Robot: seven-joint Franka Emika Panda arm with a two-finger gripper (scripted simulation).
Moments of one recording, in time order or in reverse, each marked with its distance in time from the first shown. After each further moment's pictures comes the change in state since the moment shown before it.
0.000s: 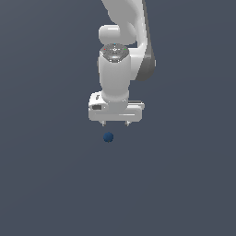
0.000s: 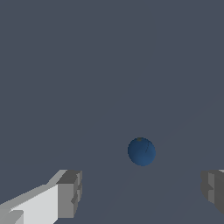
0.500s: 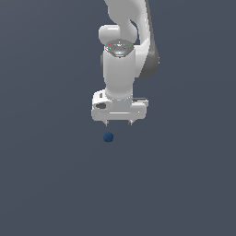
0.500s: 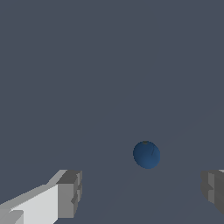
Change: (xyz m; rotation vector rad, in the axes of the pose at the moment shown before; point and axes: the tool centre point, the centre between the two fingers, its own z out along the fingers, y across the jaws) arm 0.003 -0.014 -0.009 0.008 0.022 -0.049
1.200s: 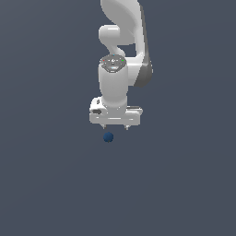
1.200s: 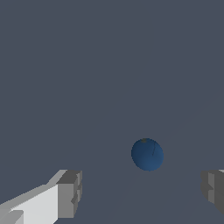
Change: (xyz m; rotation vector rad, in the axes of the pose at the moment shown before) arm -0.008 0.014 0.037 0.005 -0.014 0.098
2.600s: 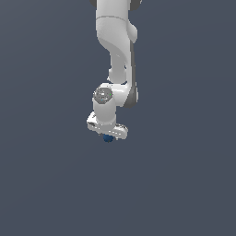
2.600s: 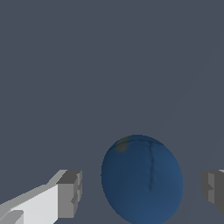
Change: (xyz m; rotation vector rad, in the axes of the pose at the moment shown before) arm -0.031 0.043 0.122 -0.012 -0.042 0.243
